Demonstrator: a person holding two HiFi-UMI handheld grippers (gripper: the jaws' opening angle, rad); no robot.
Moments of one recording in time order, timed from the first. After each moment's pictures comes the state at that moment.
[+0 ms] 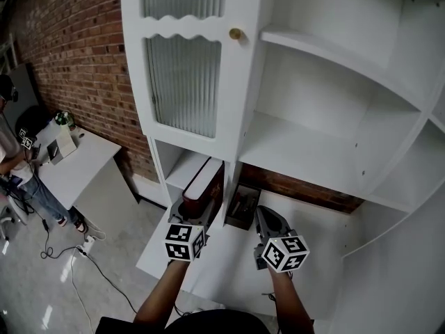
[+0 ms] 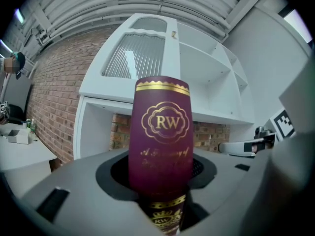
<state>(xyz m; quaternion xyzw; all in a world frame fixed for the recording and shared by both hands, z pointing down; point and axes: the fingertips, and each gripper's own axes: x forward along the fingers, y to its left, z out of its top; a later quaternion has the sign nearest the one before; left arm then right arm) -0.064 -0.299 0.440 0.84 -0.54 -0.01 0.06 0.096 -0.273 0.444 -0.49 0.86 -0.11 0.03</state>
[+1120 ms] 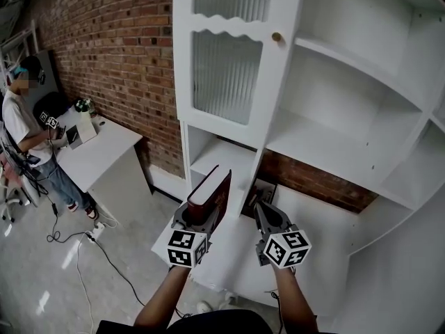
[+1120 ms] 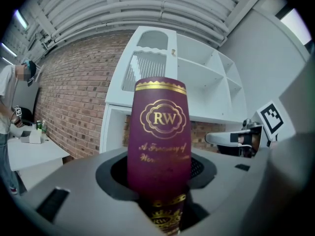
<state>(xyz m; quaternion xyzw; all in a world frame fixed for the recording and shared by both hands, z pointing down) -0.118 -0.202 0.450 0.83 -0.56 -0.01 0.07 0.023 -0.213 0.432 -0.43 0.90 -0.08 0.01</state>
